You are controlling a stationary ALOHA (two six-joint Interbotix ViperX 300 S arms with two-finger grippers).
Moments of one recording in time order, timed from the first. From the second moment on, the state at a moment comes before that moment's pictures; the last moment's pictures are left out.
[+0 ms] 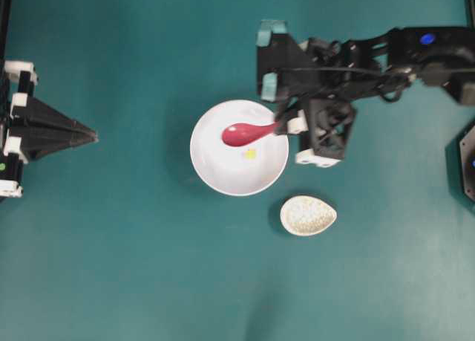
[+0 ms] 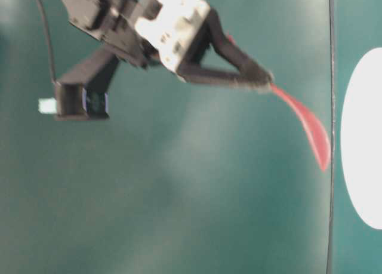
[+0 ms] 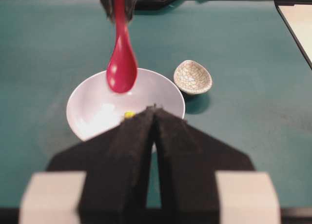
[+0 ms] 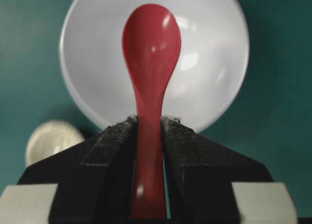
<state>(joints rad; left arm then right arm) -0.02 -0.96 1.19 0.01 -0.10 -0.02 -0.15 -0.14 0.39 0.21 0.77 -0.19</state>
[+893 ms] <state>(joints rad) -0.02 -0.96 1.19 0.01 -0.10 -0.02 -0.15 0.13 0.08 0.20 1.32 -0.10</state>
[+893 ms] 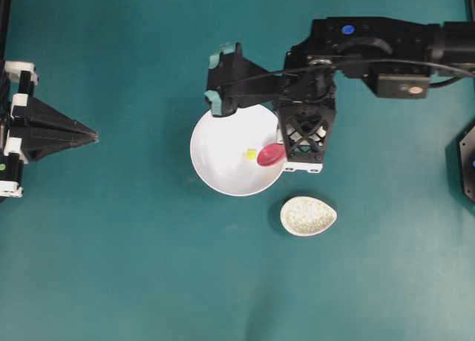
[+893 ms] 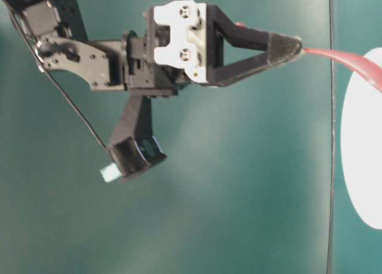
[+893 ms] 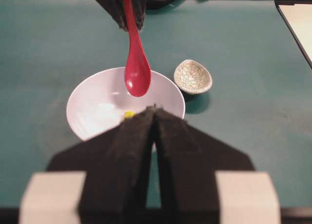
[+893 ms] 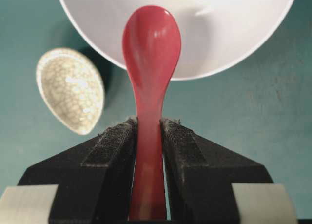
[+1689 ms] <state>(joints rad) -0.02 -0.96 1.19 0.01 -0.10 -0.02 -0.16 0.24 0.08 0.18 1.12 -0.14</state>
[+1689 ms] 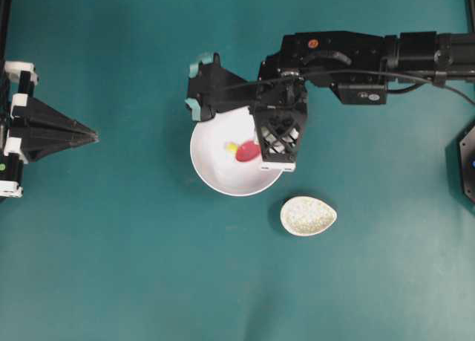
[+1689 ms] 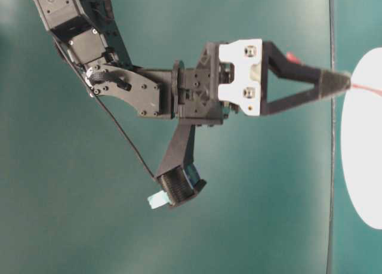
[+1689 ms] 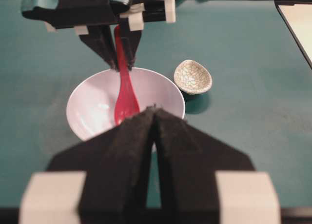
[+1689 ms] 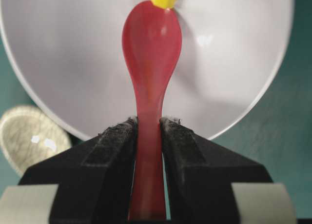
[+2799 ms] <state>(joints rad) -0.02 -0.96 1.19 0.01 -0.10 -0.02 -0.15 0.15 0.29 0.18 0.64 -0.13</state>
